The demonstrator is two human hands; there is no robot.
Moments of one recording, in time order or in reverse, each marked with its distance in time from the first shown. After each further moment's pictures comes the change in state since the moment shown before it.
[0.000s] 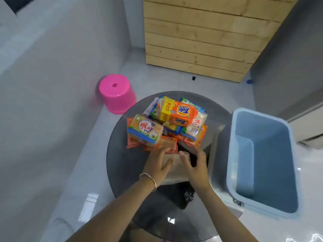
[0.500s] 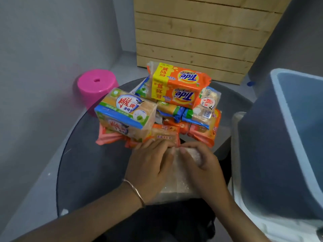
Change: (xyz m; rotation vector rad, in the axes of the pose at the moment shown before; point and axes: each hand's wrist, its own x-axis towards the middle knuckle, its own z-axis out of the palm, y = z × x) left_hand 0.037 -0.050 0.053 0.200 0.290 0.360; right_hand 0.036 0.089 0.031 0.022 -0.012 -0.197
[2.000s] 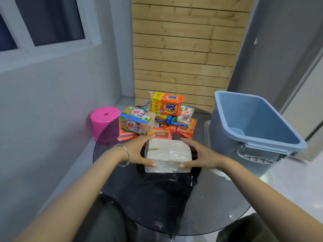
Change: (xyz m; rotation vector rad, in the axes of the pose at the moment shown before) left_hand -0.036 -0.027 -0.064 0.087 -0.512 -0.004; right_hand -0.042 -0.010 -0.064 -0.453 -0.505 -0.064
